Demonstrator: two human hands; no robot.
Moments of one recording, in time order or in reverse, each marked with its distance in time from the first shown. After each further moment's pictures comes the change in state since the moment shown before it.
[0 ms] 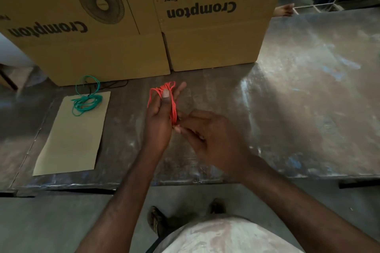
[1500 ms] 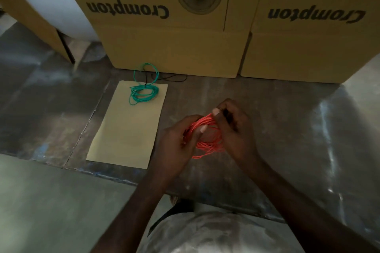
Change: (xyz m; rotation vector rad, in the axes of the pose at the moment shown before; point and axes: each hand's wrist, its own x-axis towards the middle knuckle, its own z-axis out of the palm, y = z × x) left_hand 0.028 -0.039 -0.192 0.577 -0.006 0.186; right_hand 0.128 0.000 0.183 0.449 0.139 0.349
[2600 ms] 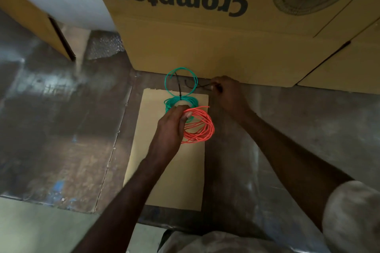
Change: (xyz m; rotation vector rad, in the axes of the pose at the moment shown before) left_hand 0.143 -0.246 -0.122 0.147 -0.097 -0.118; right_hand 0.219 0.127 0.236 -0.517 -0.231 0.233
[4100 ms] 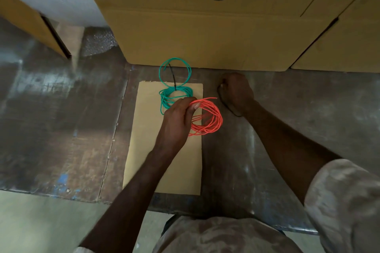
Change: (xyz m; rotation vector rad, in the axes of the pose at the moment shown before) left_hand -0.010 0.032 0.015 -0.027 0.016 0.060; right_hand -0.016 0.055 -0.013 -0.319 0.005 0.070
